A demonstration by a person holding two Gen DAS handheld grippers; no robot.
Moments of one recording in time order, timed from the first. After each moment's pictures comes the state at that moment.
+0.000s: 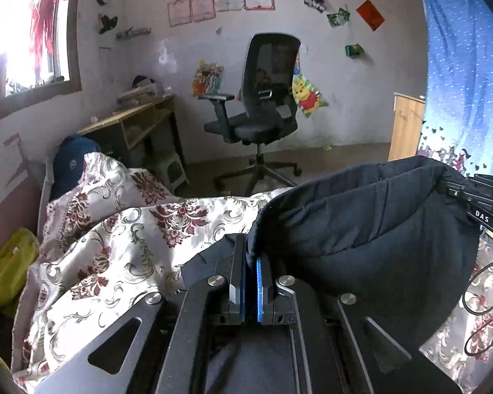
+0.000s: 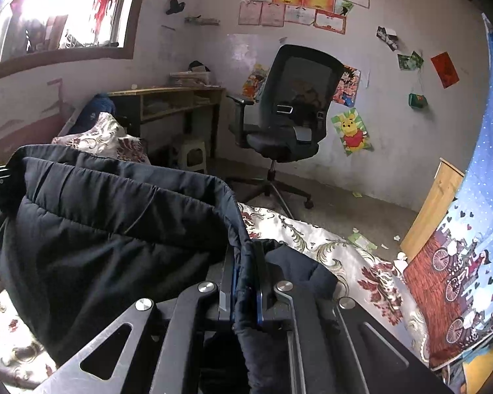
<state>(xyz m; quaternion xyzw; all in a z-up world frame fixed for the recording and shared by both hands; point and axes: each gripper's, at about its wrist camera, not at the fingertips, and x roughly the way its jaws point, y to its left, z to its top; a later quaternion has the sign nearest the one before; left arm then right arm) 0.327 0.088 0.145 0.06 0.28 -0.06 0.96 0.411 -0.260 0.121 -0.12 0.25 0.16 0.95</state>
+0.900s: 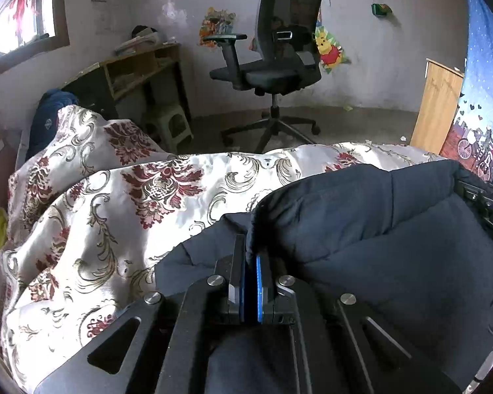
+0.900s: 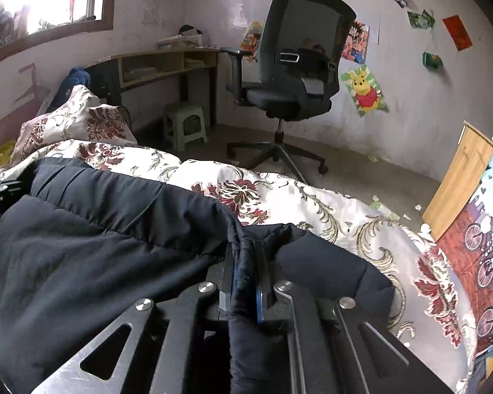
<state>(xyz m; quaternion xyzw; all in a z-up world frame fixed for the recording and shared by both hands) 0.454 0.095 0.050 0.05 0.37 -0.02 0.93 0.536 -0.243 0.038 -0.09 0.33 0.17 0.92</state>
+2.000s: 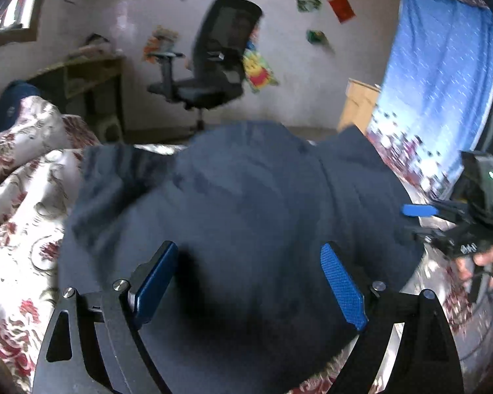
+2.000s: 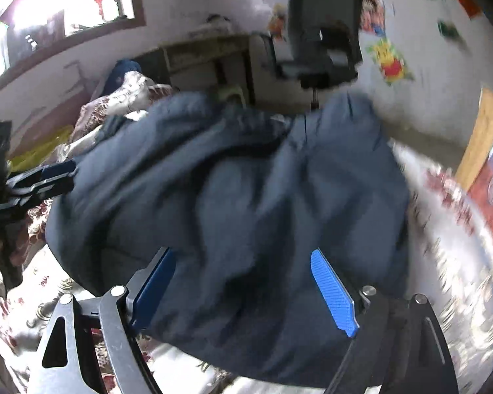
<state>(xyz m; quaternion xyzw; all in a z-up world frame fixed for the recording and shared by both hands) 0.325 0.073 0.056 0.00 0.33 -0.20 0.92 0.401 -0.276 0.029 -0.04 0.39 0.25 0.89</state>
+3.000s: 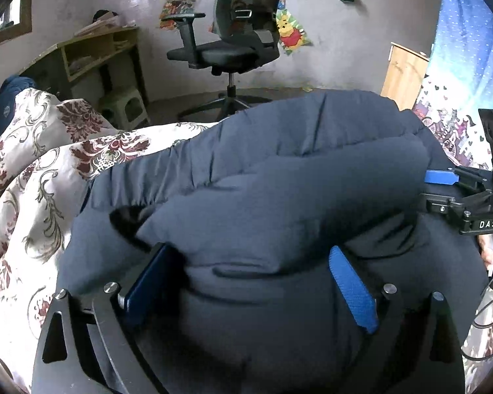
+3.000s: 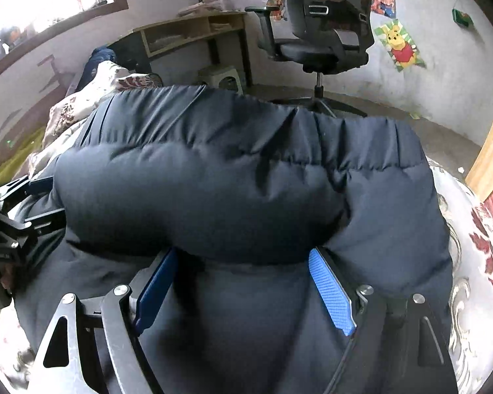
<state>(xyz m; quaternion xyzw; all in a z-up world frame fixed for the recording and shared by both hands) 0.458 0.078 0.018 0.04 0.41 -0.12 0.91 0.540 -0.242 0.008 -0.05 0.43 0.25 0.87</state>
